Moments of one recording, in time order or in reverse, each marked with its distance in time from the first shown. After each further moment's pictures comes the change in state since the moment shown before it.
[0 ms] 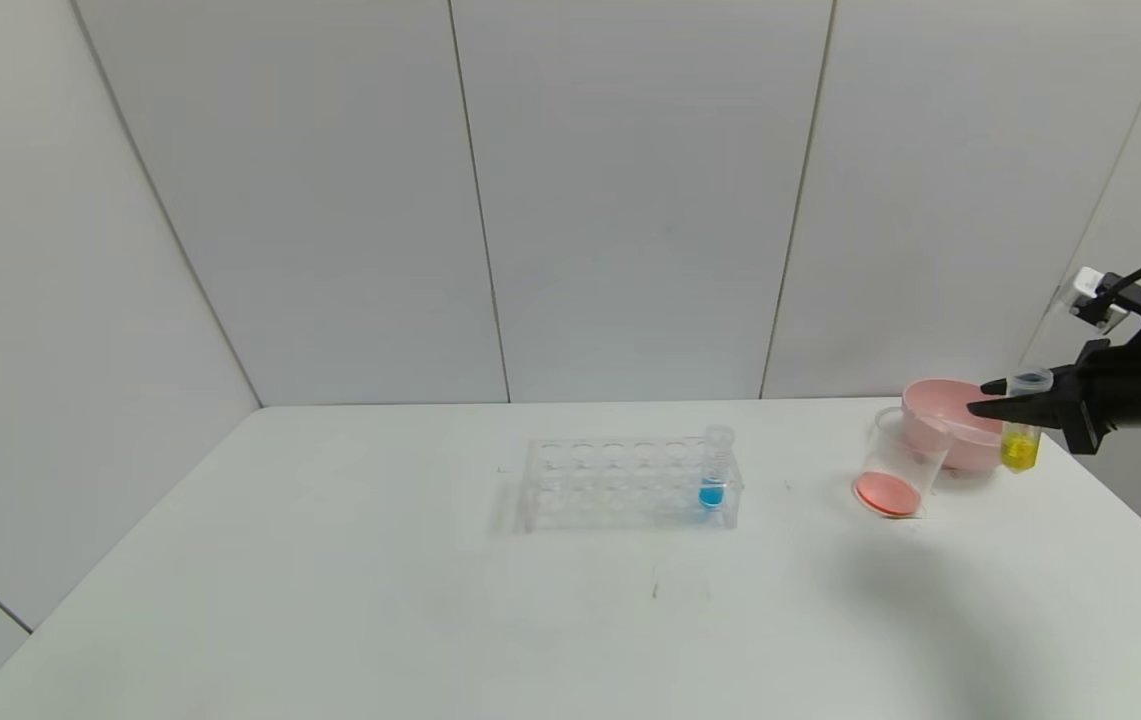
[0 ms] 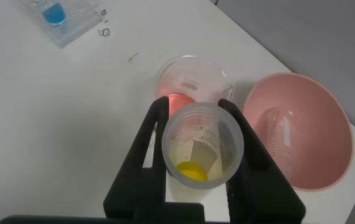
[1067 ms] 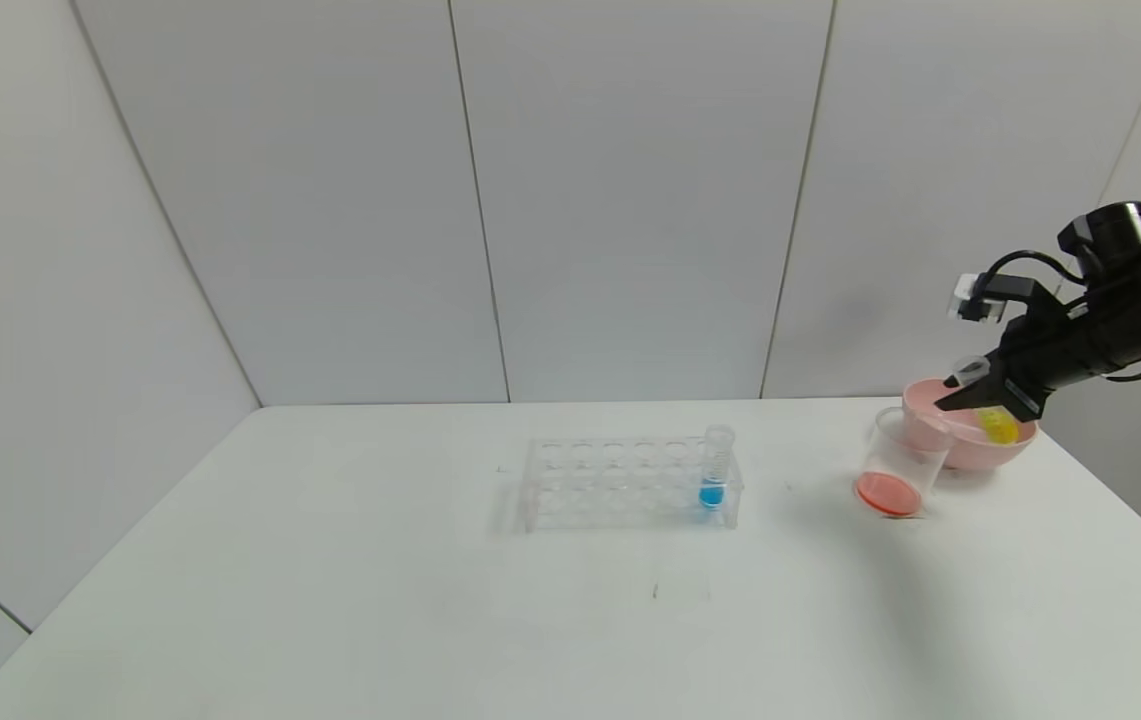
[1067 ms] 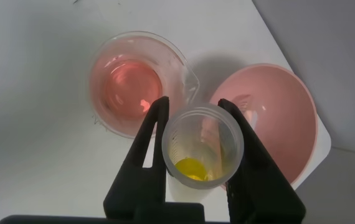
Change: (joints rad) left arm 0.000 0.000 0.000 0.000 0.000 0.000; right arm 0.101 0.323 -0.683 0.582 -0.303 -0.244
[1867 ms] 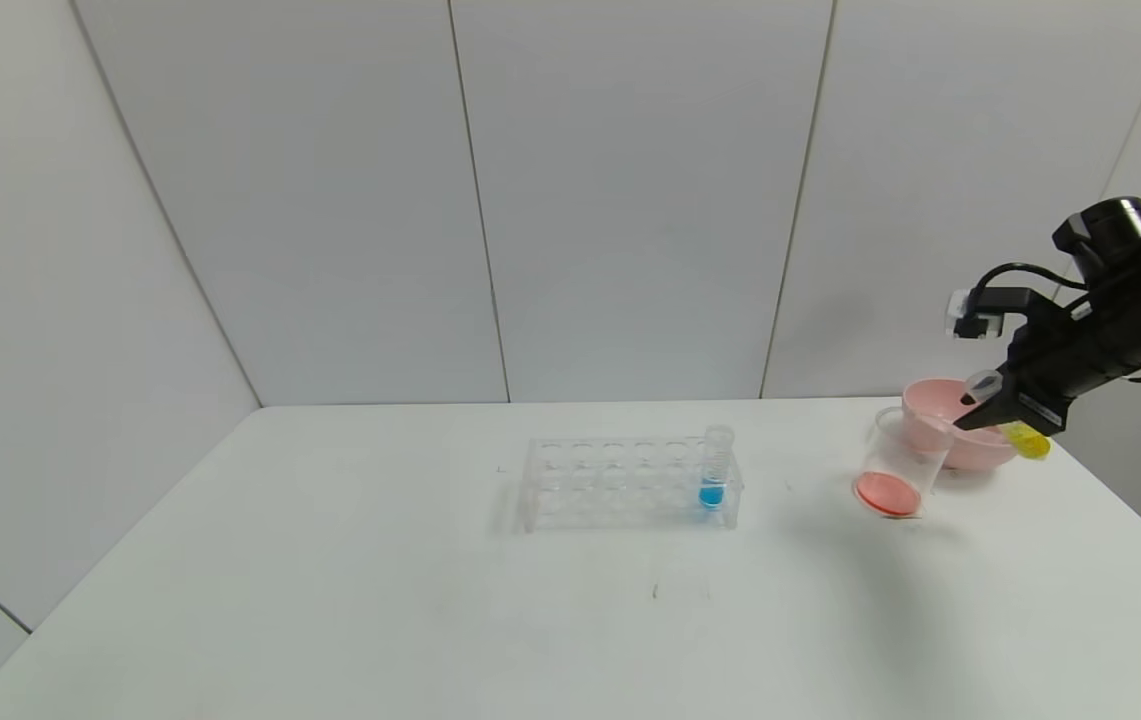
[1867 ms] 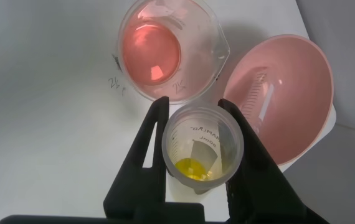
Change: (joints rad) left arm 0.000 0.000 0.000 0.000 0.000 0.000; right arm 0.042 -0.042 -0.002 0.140 -0.141 -0.063
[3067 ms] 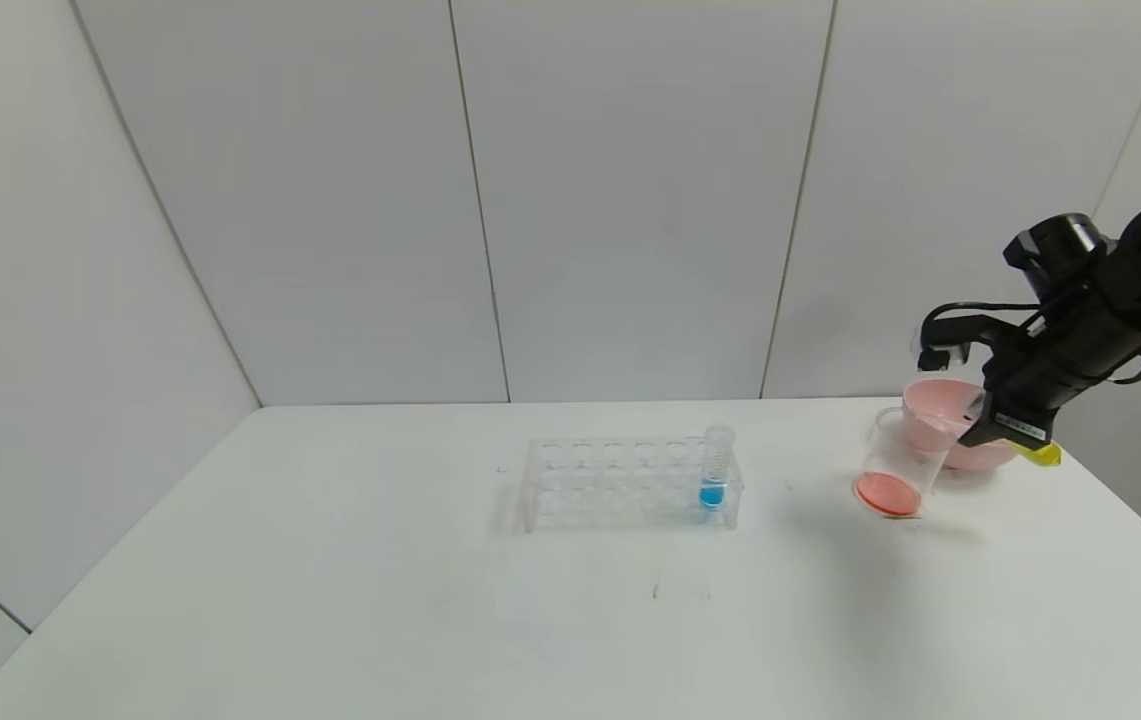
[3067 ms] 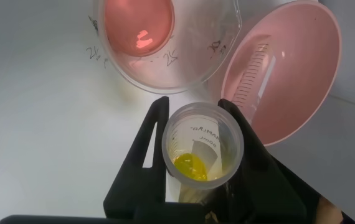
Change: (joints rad) left arm 0.000 0.000 0.000 0.000 0.000 0.000; right arm 0.065 0.033 0.000 0.009 -0.252 -0.012
